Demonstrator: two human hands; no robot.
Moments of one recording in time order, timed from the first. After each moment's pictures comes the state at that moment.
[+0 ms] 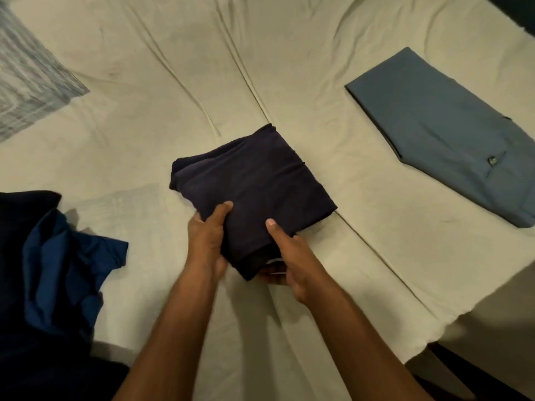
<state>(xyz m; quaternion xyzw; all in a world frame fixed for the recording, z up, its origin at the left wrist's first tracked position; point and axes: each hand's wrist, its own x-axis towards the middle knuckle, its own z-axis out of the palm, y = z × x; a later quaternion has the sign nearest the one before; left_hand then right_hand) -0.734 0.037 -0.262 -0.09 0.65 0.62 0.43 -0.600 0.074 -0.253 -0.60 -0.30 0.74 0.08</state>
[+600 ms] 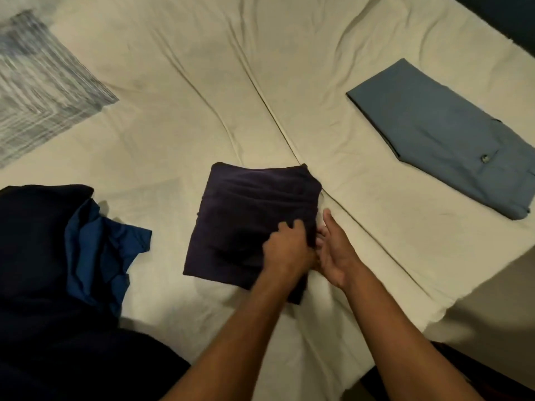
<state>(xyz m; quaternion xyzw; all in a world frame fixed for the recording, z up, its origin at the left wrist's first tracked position) -0.642 0.037 -0.243 0.48 0.81 0.00 0.34 -0.546 0.086 -0.274 -0.55 -0.24 0.79 0.14</state>
